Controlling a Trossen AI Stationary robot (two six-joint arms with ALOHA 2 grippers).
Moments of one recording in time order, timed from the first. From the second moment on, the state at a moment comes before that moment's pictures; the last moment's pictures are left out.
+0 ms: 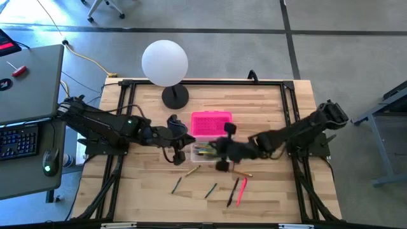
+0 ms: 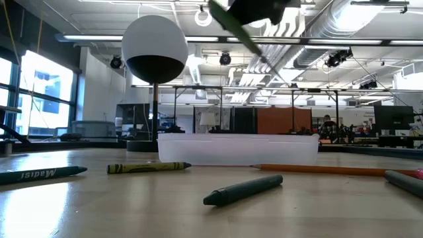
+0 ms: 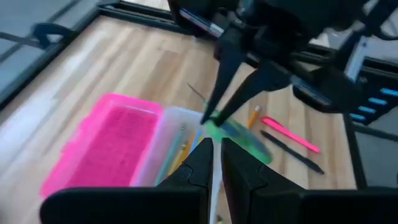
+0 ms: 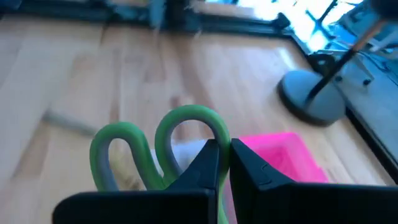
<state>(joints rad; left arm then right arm) -0.32 1.34 1.30 -0.56 -0.42 -0.41 0.35 1.57 1.17 -0.23 0.58 0.19</state>
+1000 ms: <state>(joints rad) -0.32 1.23 1.29 -0.74 -0.59 -0.45 0.17 1.86 1.17 -0.19 0.38 0.17</state>
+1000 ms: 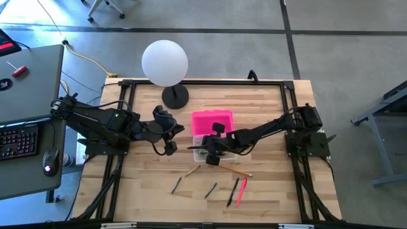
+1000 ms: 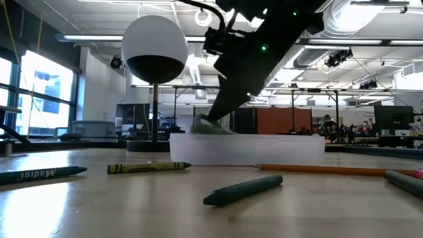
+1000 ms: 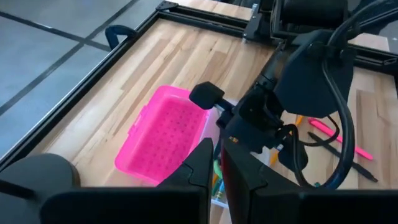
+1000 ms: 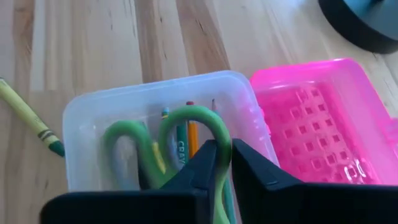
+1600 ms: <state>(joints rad) -0.32 1.23 1.29 -0.75 -0.57 -0.47 0.34 1.80 1.34 -0.39 0.30 0.03</state>
